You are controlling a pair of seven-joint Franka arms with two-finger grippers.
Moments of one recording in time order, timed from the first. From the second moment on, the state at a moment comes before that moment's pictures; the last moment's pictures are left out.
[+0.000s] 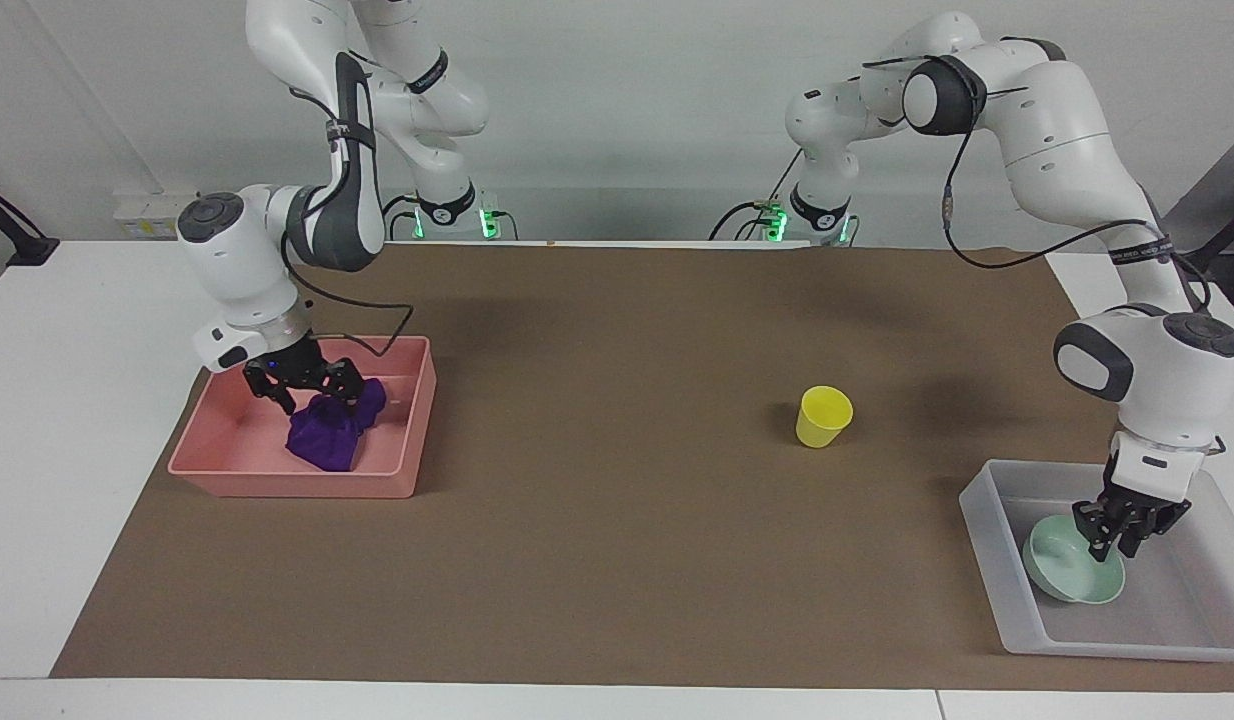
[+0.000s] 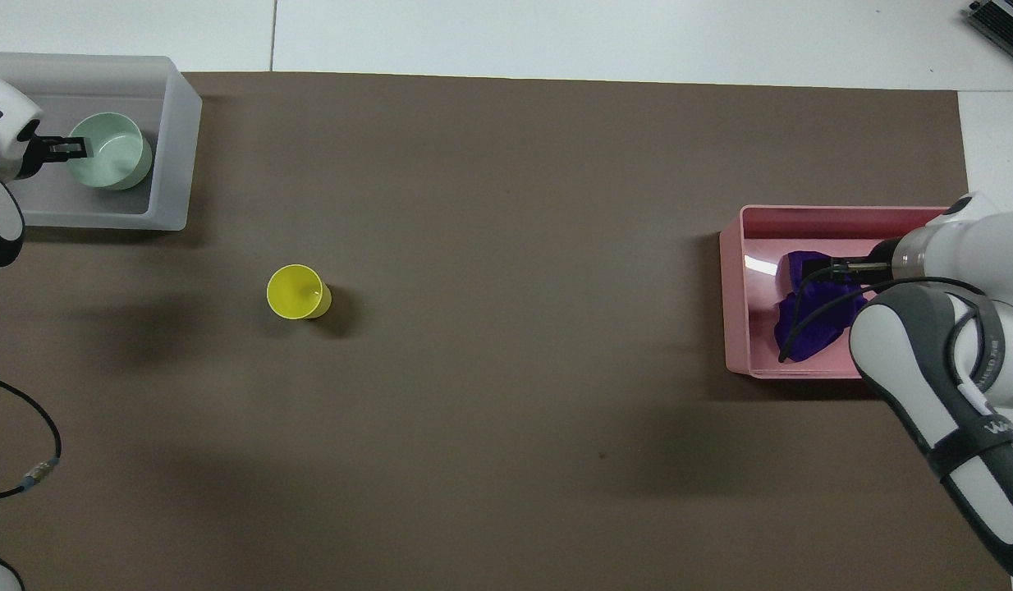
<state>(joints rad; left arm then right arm) 0.18 0.63 0.04 -1.50 -0.02 2.56 0.20 -0.10 0.11 -0.01 -2.09 0.05 2.33 -0.08</state>
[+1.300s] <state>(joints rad) -0.20 0.08 0.02 -2.10 -0.02 2.37 0.05 -0.04 -0.04 0.00 -1.61 0.01 1.61 0.02</state>
